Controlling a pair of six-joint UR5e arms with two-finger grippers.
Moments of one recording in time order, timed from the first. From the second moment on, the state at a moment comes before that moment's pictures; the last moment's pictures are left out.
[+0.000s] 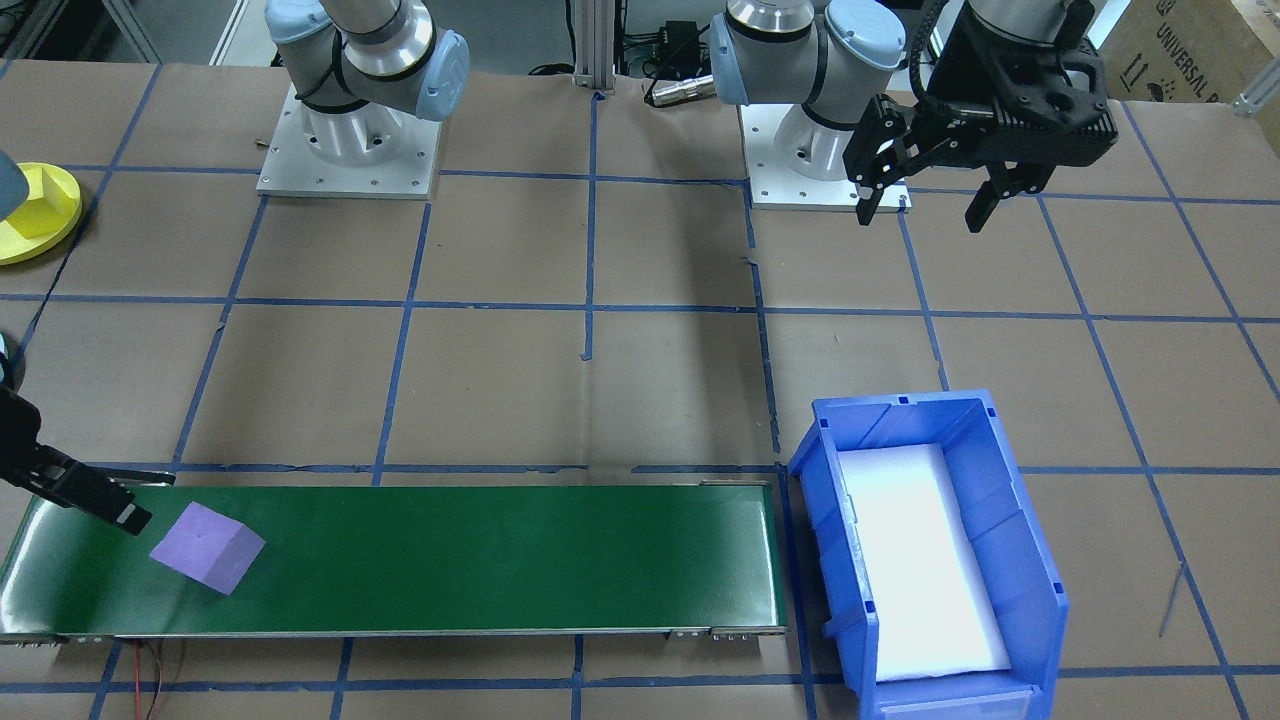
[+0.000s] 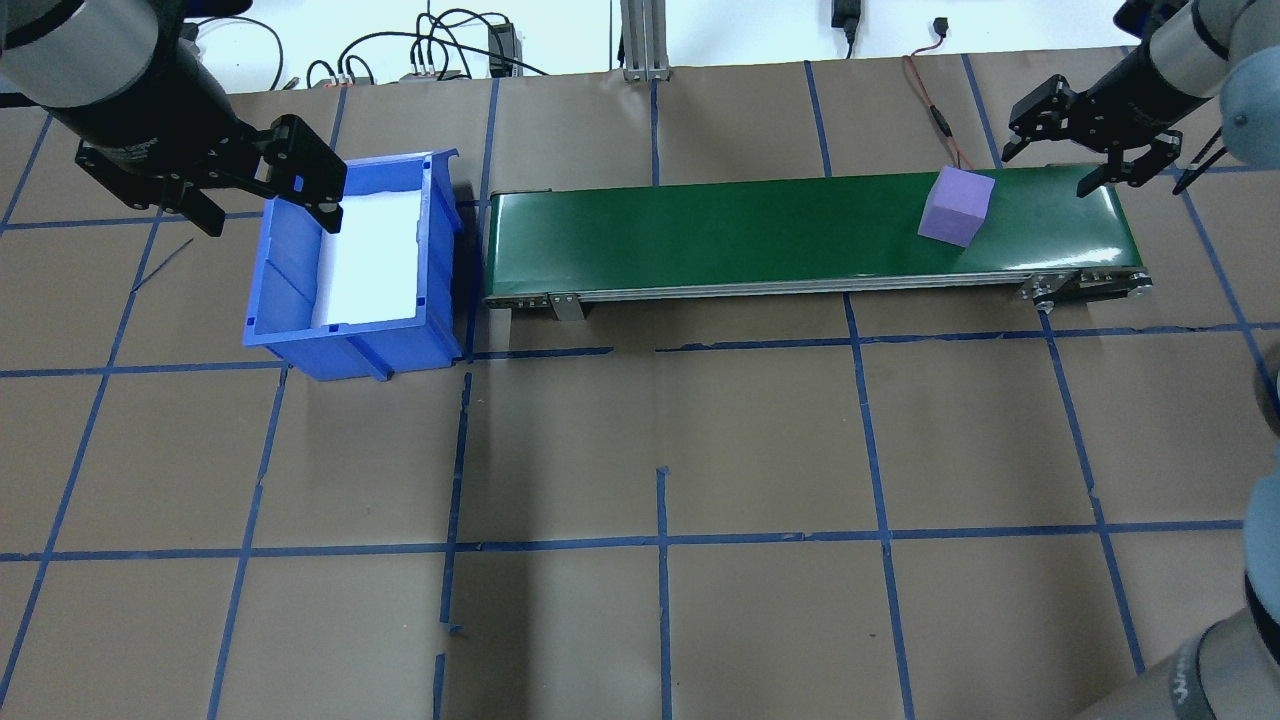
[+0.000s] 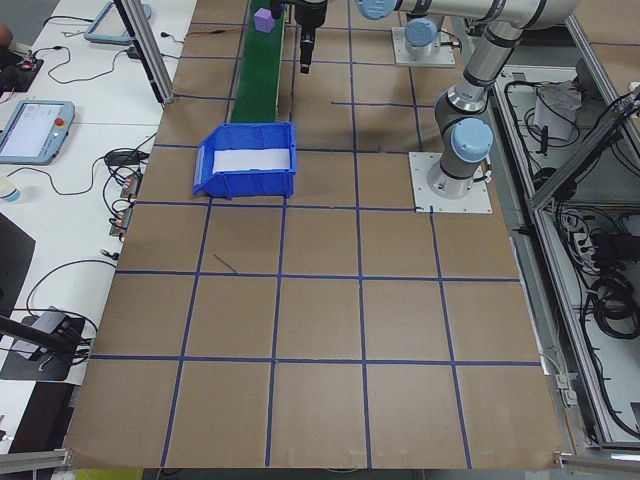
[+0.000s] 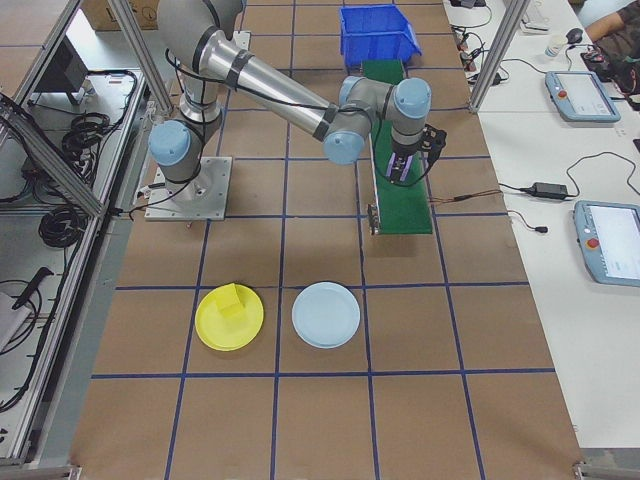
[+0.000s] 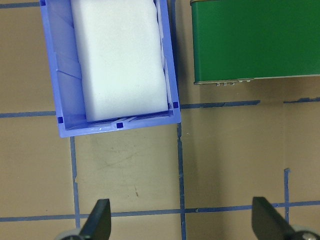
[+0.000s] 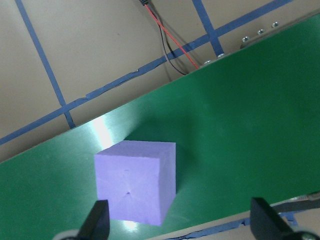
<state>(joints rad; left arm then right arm) -1.50 -1.48 -1.56 -1.58 1.55 0.11 1.20 -1.20 1.55 -1.98 -1.30 0.05</state>
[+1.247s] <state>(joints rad) -1.50 -1.48 -1.56 -1.58 1.55 0.11 1.21 -1.10 1.60 -2.12 -1.42 -0.04</state>
